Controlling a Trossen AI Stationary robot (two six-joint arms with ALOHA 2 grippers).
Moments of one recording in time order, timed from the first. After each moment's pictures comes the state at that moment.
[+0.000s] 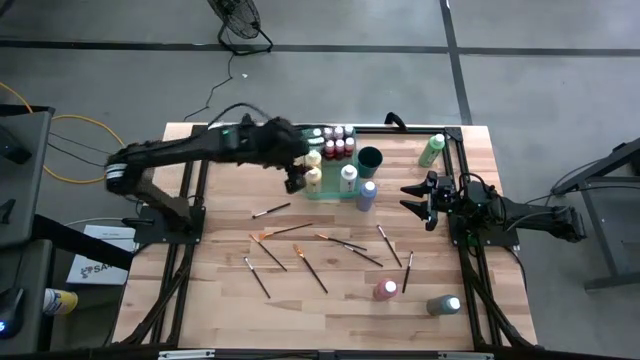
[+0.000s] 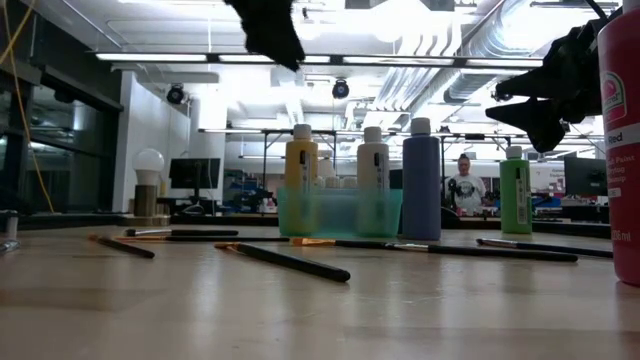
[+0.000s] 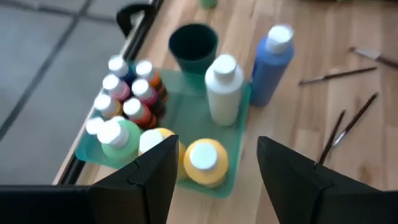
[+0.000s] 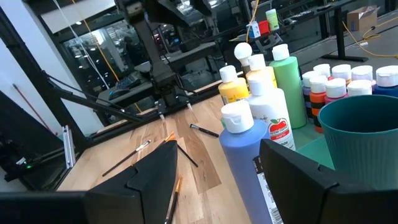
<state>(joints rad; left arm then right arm) 0.22 1.46 1.49 -0.75 -0.14 0.02 -0.14 0.06 0.01 0.03 0.05 0.36</state>
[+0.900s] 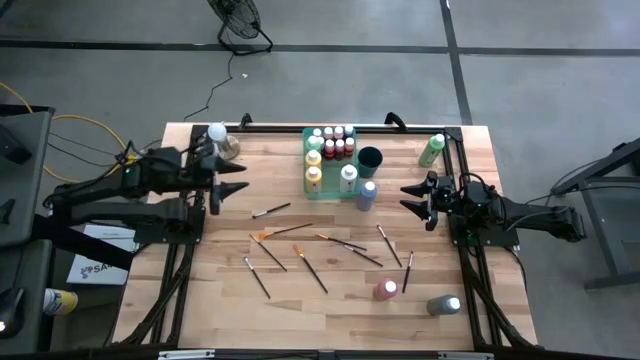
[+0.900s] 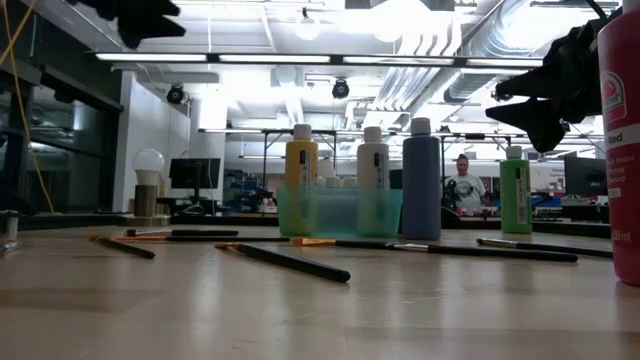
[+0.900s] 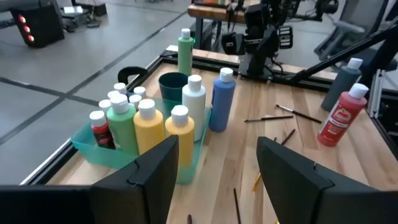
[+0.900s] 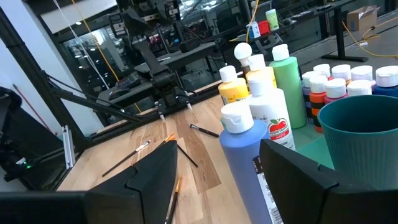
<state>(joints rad) 0.17 0.47 0.73 -0.48 -0.08 -0.09 -0.14 0.06 0.01 0.03 0.05 0.36</state>
